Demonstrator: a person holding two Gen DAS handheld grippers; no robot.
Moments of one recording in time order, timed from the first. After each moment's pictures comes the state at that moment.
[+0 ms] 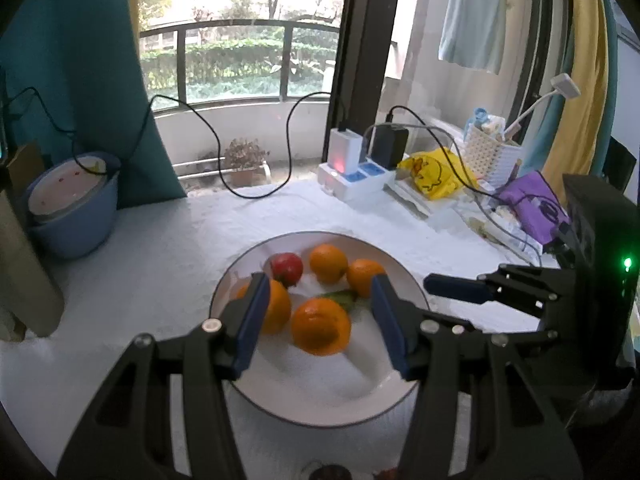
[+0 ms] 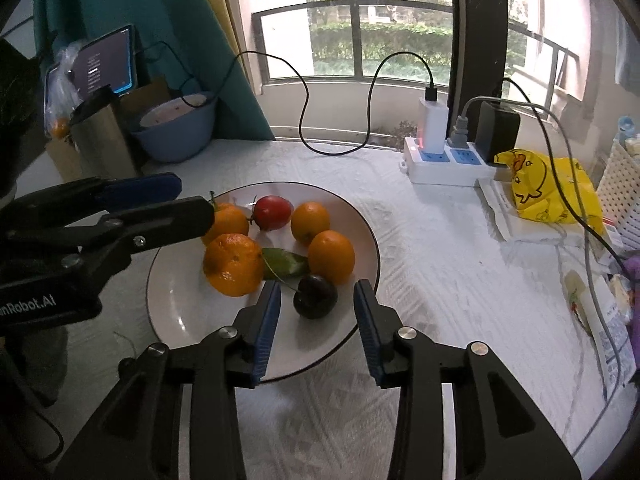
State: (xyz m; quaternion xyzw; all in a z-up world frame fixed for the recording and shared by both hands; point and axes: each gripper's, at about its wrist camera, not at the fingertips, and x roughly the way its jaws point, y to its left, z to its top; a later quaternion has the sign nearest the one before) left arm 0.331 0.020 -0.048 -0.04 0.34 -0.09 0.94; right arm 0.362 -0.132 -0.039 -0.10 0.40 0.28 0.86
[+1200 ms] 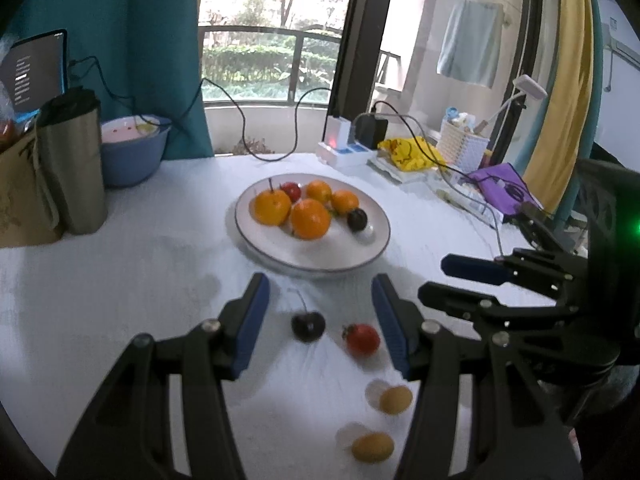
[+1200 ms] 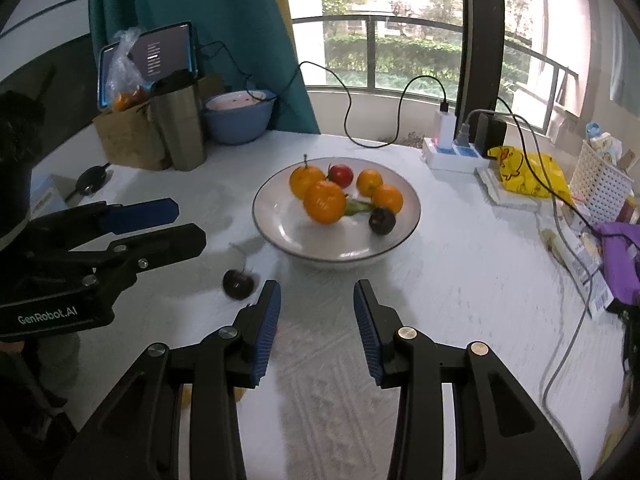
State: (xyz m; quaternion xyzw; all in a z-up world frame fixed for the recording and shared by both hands) left arm 0.197 0.028 -0.053 -0.07 0.32 -0.08 0.94; right arm 0.236 -0.135 -0.011 -0.12 0.38 0.29 0.87
